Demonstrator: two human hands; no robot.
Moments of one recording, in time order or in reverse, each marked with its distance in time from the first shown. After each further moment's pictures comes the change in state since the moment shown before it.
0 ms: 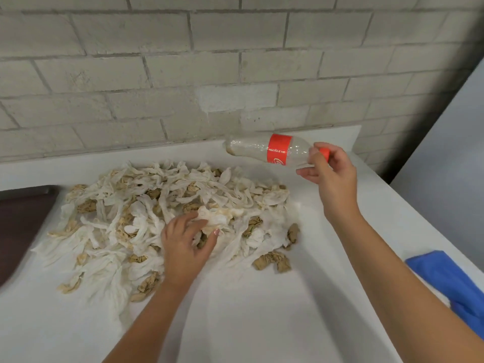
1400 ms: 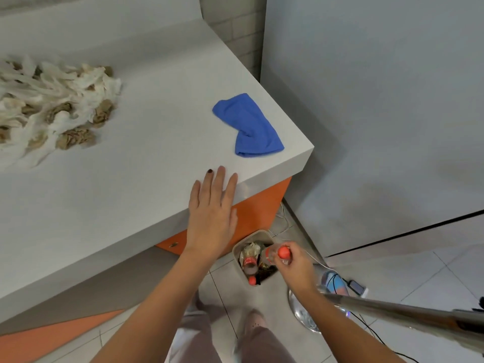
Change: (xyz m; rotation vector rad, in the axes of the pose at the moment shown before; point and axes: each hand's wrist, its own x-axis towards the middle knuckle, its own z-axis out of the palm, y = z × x) left_hand -0.263 0.357 0.112 0.406 -0.534 0.442; right_hand -0.349 0.202 -0.456 -0.842 -0.043 0.527
